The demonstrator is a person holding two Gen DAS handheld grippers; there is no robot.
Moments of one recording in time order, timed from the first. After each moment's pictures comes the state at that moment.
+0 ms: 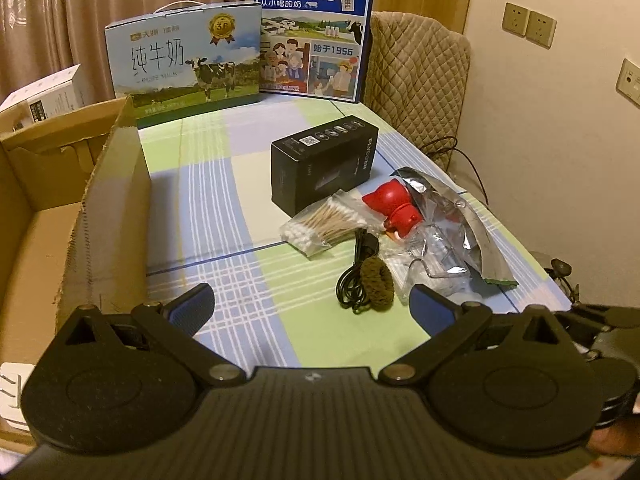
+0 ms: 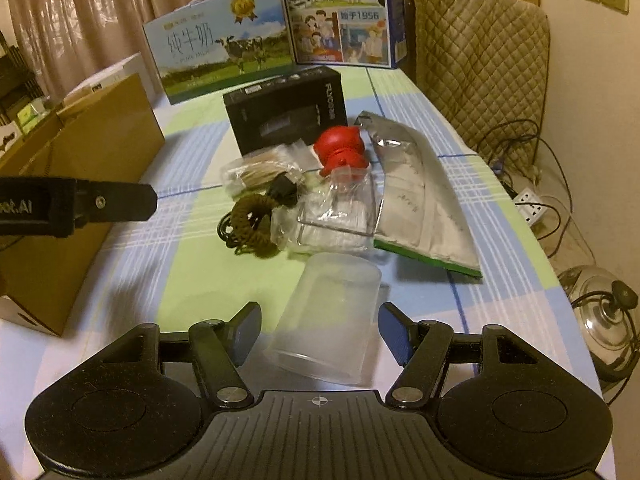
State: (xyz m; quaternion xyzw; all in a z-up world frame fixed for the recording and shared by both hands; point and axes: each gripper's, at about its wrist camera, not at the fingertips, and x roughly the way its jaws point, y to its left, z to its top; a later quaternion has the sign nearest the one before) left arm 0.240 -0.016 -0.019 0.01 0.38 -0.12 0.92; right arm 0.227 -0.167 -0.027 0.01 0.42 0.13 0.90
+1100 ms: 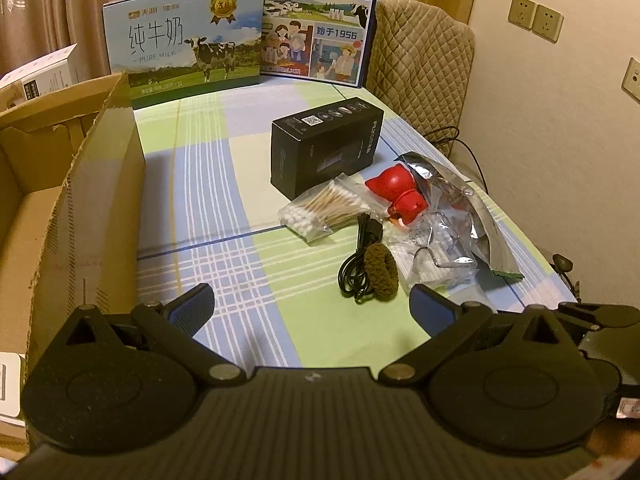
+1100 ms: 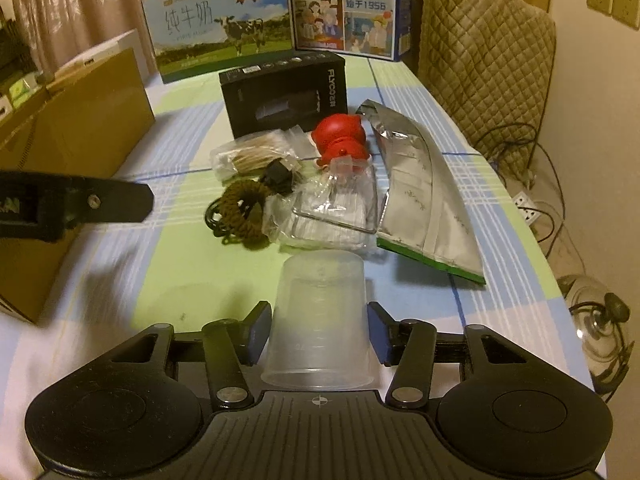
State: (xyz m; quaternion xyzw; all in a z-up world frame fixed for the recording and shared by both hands) left arm 0.247 -0.014 -0.032 0.00 0.39 -0.12 0.91; right arm 0.237 -0.157 -0.038 -0.02 0.43 0.12 0.90
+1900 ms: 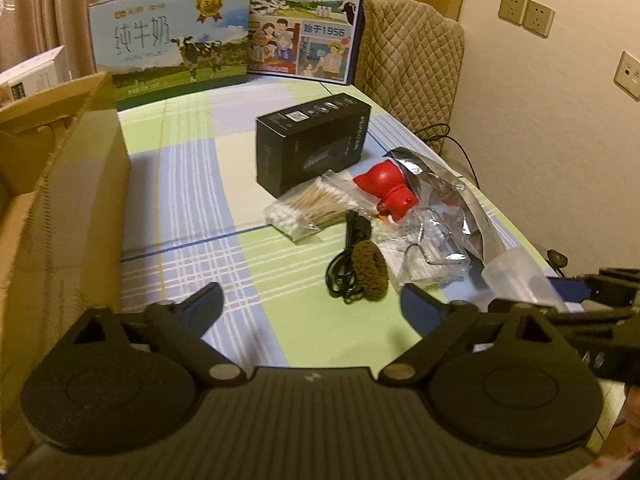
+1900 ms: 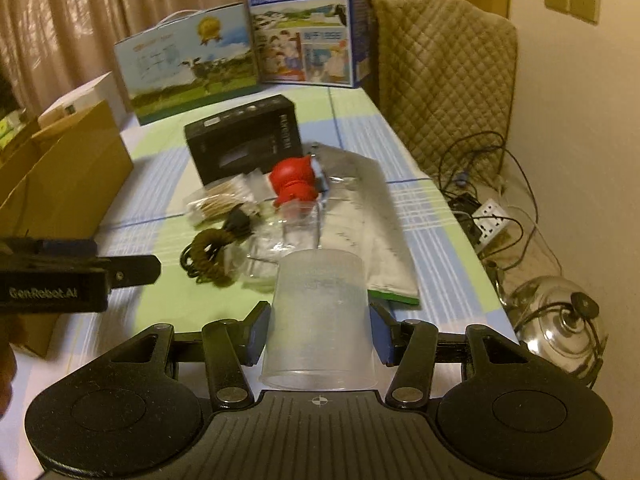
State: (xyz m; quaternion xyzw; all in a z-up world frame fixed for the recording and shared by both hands) left arm 0.250 -0.022 -0.040 0.00 0.39 -0.14 0.91; right arm 0.233 -0.192 0.002 0.01 0.41 0.09 0.91
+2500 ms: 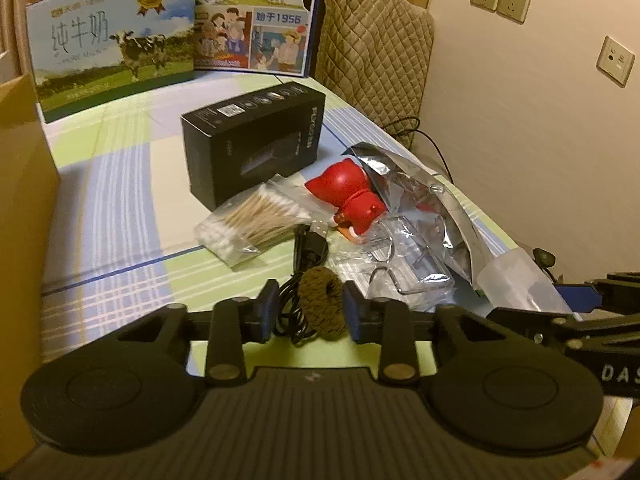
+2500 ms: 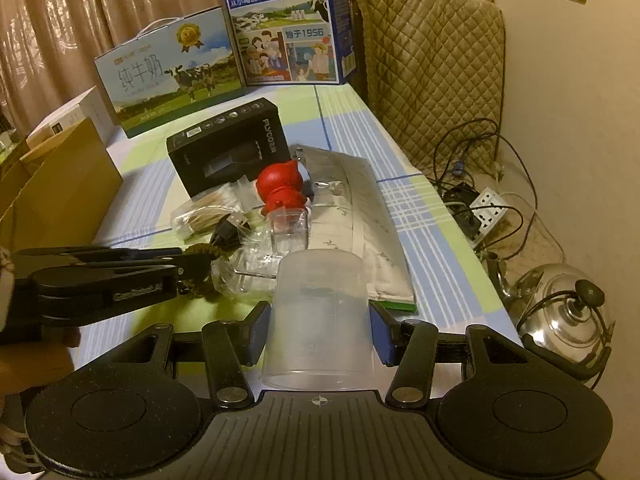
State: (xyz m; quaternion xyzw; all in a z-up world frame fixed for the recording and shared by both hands) left arm 0.291 -0.062 -0.071 0.01 0.39 -0.19 0.90; right arm 0.245 -0.200 0.001 0.04 0.42 0.08 0.91
